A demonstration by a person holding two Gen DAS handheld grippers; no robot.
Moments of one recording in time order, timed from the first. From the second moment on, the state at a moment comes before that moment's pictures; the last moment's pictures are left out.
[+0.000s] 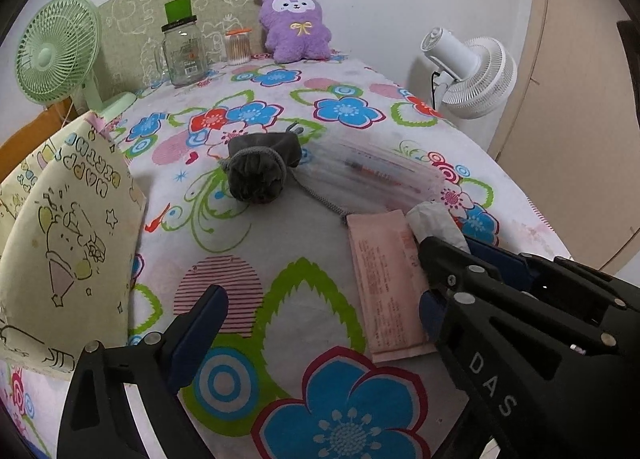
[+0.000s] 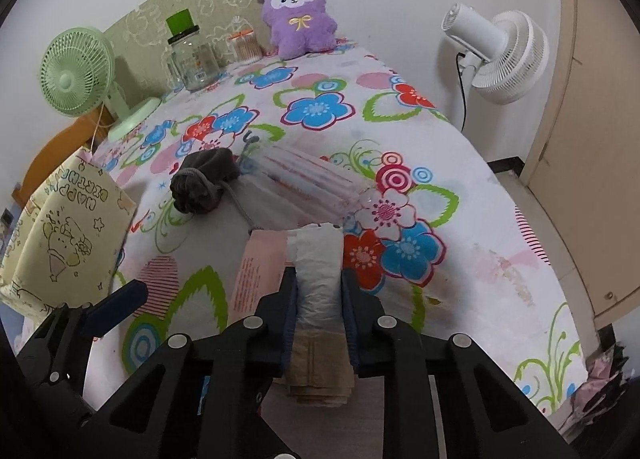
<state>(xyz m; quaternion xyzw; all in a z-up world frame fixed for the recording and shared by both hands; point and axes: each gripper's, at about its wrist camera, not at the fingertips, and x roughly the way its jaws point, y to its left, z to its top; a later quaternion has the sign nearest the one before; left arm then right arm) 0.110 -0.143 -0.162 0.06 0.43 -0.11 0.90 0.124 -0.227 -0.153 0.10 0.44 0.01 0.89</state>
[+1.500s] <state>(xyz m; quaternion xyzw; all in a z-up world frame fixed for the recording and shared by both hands) 0.118 -0.160 -0.146 0.04 0.42 -0.12 0.90 0.117 -0.247 -0.124 0.10 0.40 -0.02 0.91</state>
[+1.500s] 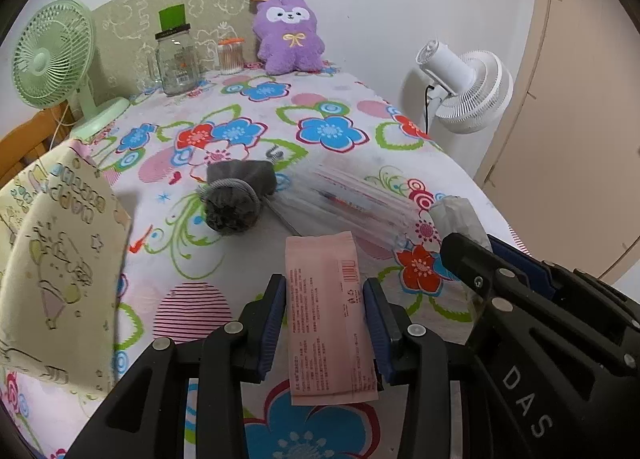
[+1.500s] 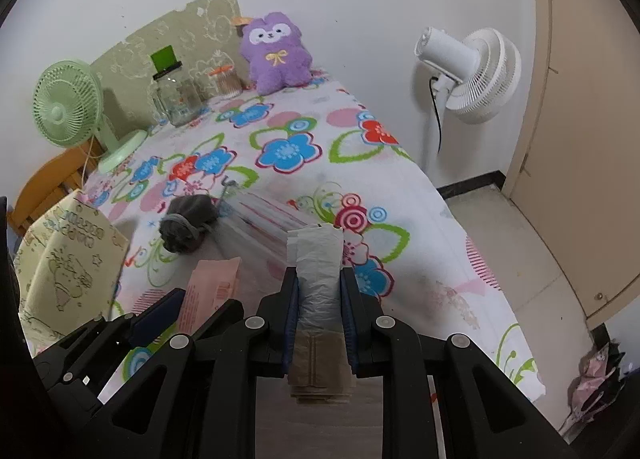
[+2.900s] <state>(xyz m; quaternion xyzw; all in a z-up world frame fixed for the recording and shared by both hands) 0.084 -0.115 -0.040 0.03 0.32 -0.09 0.94 0.089 -0.196 -0.016 0.06 0.31 0.00 0.95</state>
